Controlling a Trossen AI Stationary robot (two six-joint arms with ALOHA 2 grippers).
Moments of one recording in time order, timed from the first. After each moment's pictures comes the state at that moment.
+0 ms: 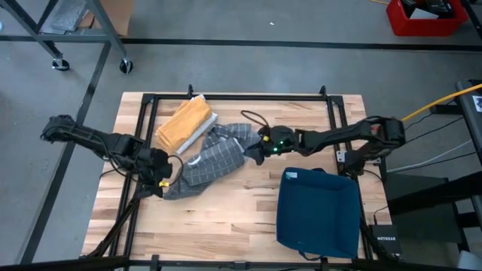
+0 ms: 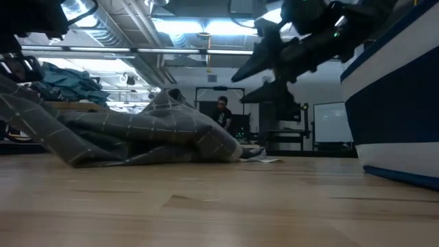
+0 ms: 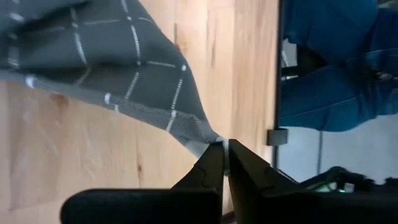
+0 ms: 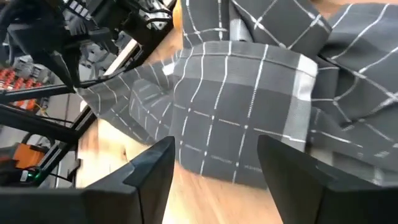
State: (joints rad) left arm -0.26 0.74 0.56 -0.83 0.48 -0.52; right arm -0.11 1.55 0.76 0.34 -0.08 0.75
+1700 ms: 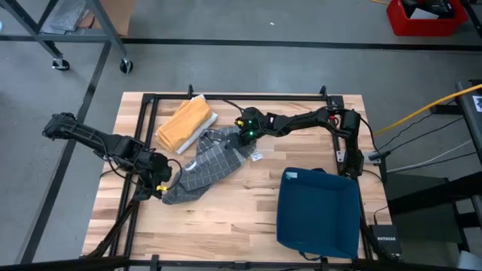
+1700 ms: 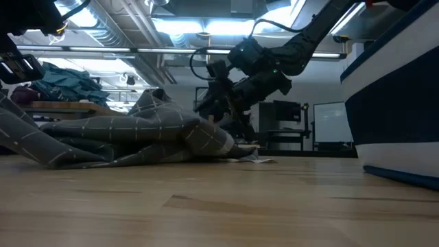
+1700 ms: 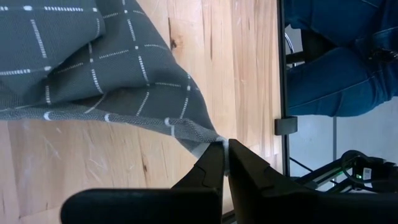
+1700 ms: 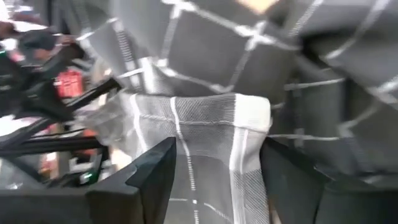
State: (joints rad) left arm -0.33 0.75 0.56 -0.83 0.45 -0.47; right arm -0.31 1.99 1.17 0.21 -0.54 0.94
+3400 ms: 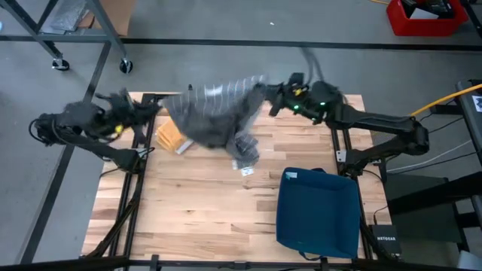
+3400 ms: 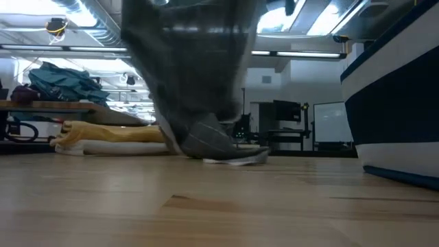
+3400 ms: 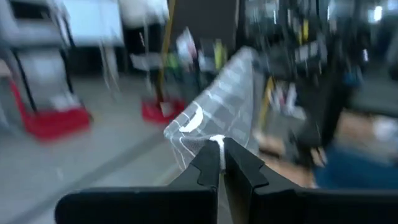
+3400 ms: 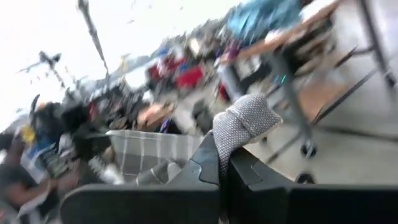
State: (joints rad) left arm -0.23 0.60 1.09 -0.53 -0.78 -0.08; right arm -0.23 1.24 1.17 0.20 0.23 0.49
